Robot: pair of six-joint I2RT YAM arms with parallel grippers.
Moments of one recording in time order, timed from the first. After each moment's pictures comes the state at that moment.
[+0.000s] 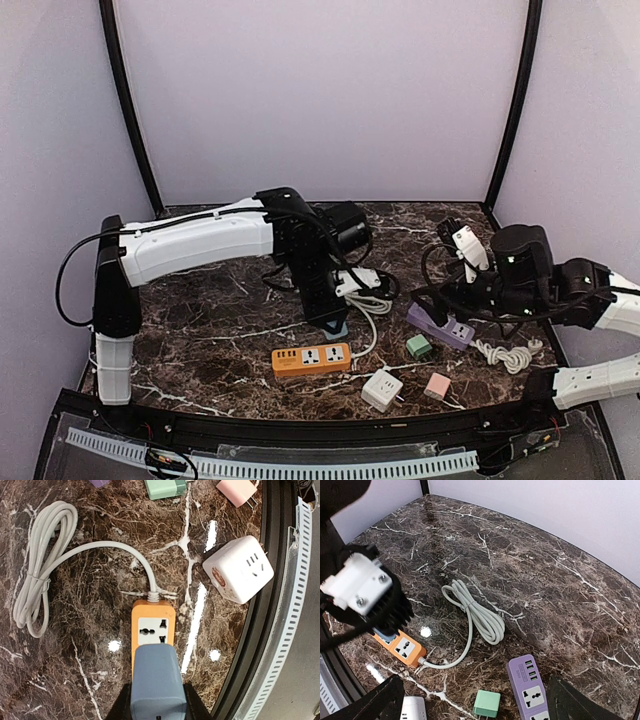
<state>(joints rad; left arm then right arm) -1.10 2.04 1.98 -1.26 0.14 0.24 1.04 0.82 0.81 -0.57 0.32 0.22</state>
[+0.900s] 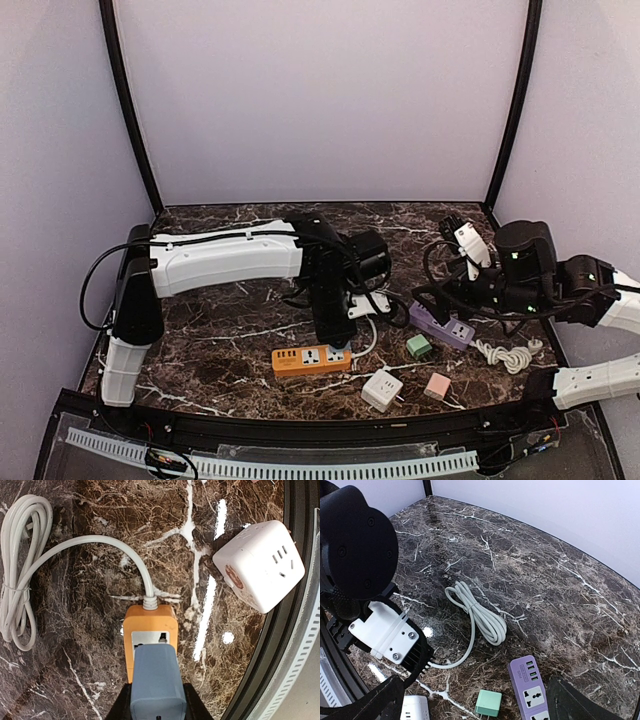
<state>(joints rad) -1.16 2.17 2.02 -1.27 0.04 0.26 1.04 0.82 0.85 -0.60 0.31 0.22</state>
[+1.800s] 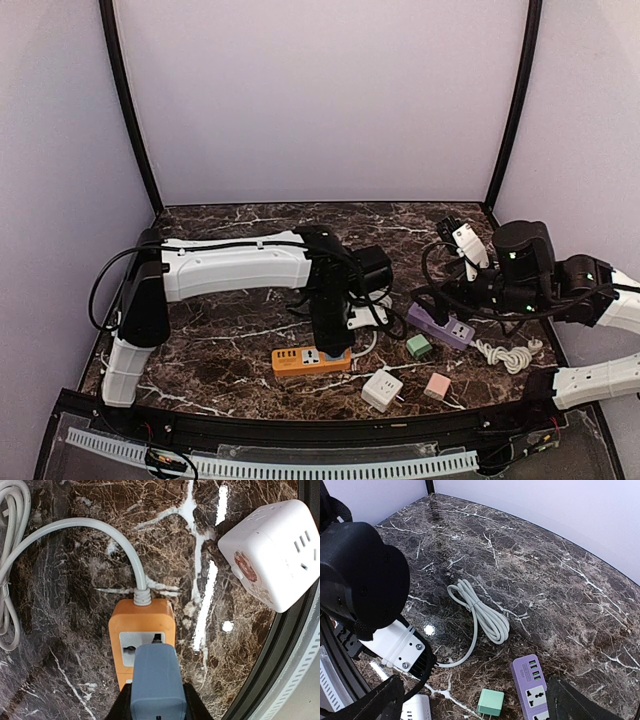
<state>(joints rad) -1.17 2.20 1.99 -1.28 0.03 0.25 1.04 0.83 0.85 -0.60 0.29 0.22</state>
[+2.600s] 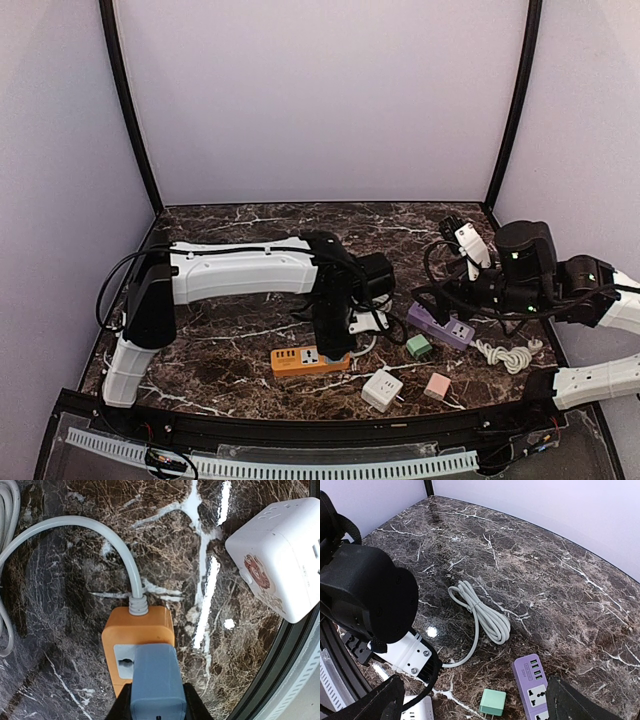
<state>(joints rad) -1.17 2.23 1.99 -1.27 0.00 0.24 1.04 0.82 0.84 -0.60 0.29 0.24</state>
